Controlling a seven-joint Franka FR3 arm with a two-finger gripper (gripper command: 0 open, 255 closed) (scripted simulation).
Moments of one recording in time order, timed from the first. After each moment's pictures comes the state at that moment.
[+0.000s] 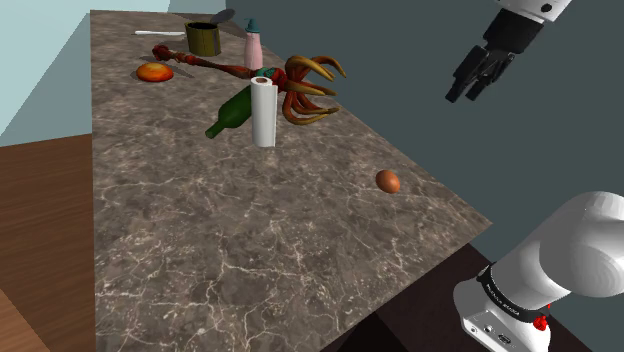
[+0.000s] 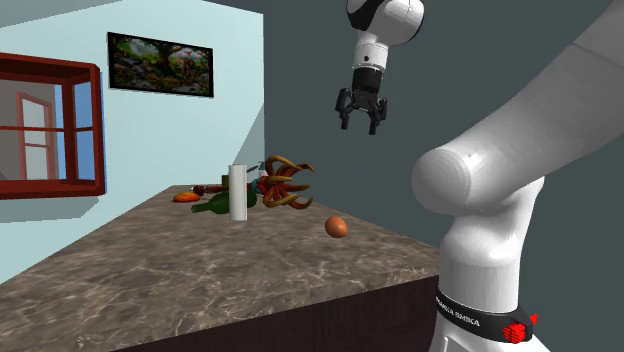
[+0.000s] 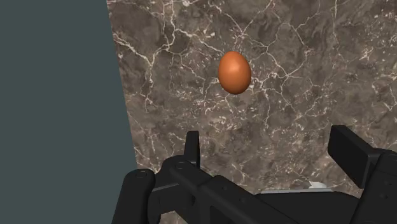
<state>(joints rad) -0.01 -0.82 -0.07 -2.37 0.05 1.66 0.02</state>
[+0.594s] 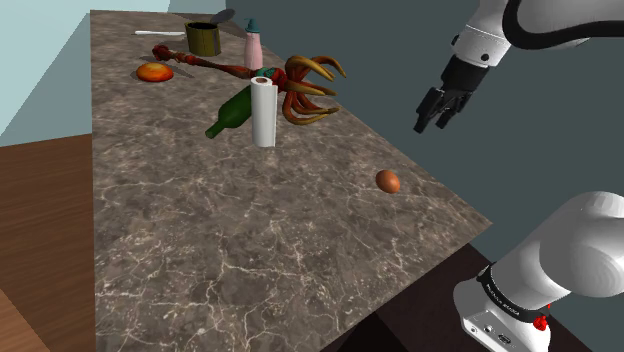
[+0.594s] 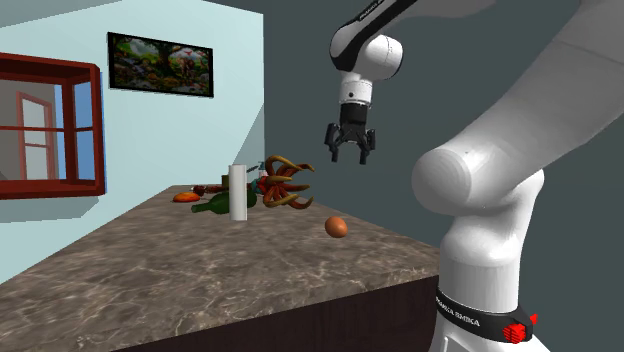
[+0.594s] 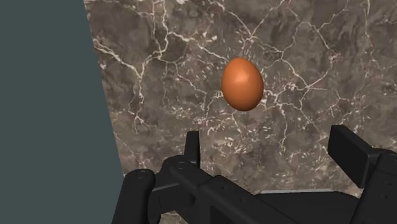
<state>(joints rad) 0.00 -0.72 -0.03 -2.51 0.06 1.84 0.06</state>
